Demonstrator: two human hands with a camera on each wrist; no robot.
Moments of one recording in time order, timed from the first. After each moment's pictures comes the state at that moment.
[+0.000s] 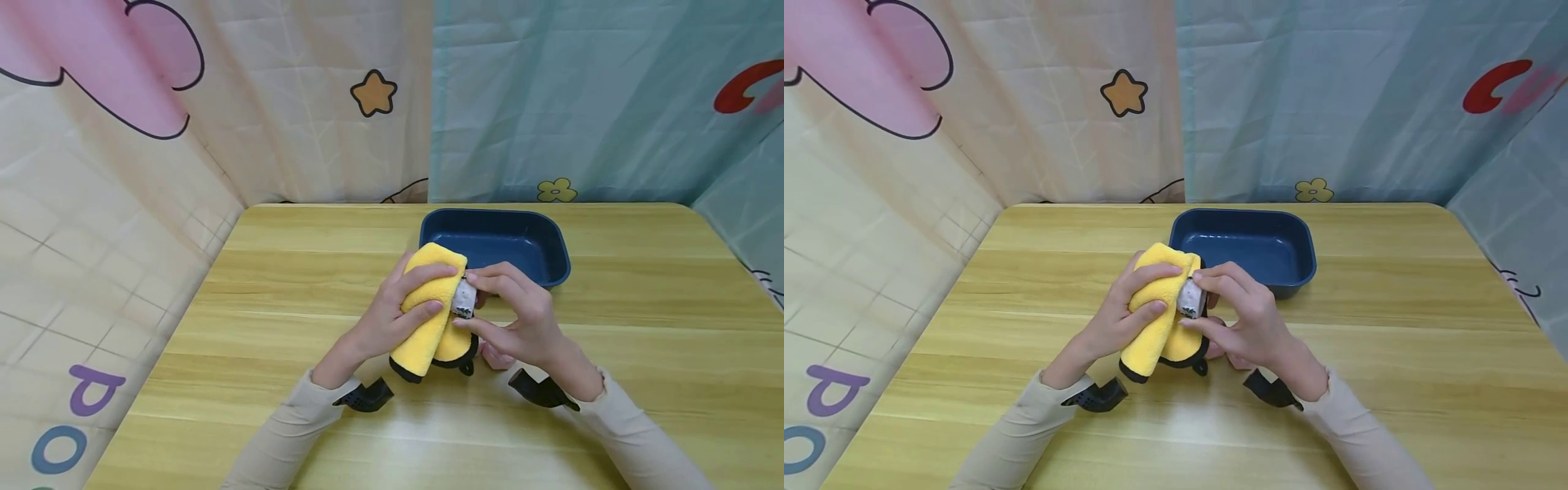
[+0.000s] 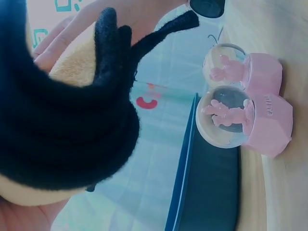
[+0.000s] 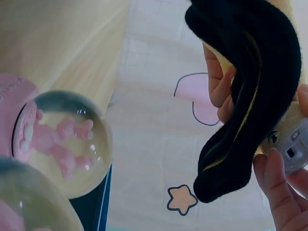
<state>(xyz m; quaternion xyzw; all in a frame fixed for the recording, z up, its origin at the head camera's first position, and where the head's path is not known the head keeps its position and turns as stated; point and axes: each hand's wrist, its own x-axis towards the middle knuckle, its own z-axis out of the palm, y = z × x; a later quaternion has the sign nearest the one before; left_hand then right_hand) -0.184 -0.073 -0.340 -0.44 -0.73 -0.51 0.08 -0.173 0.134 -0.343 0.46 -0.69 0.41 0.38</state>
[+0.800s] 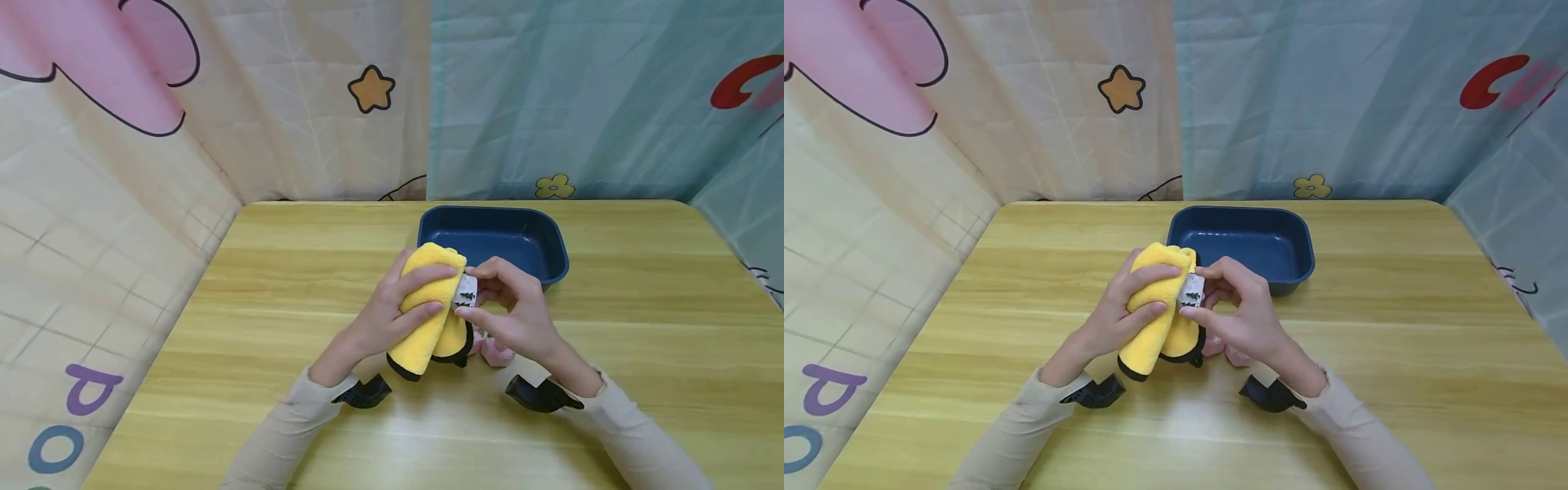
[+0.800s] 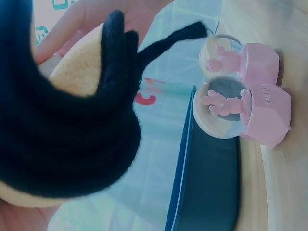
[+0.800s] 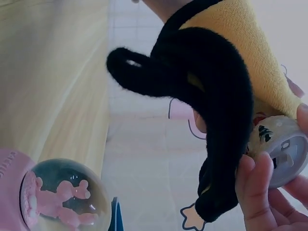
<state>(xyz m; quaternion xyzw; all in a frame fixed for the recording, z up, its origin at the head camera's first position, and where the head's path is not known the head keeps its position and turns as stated) -0.185 -0.073 -0.340 -0.45 -0.73 -0.49 0.11 -0.164 0.134 -0.342 0.35 -0.70 0.59 0.17</state>
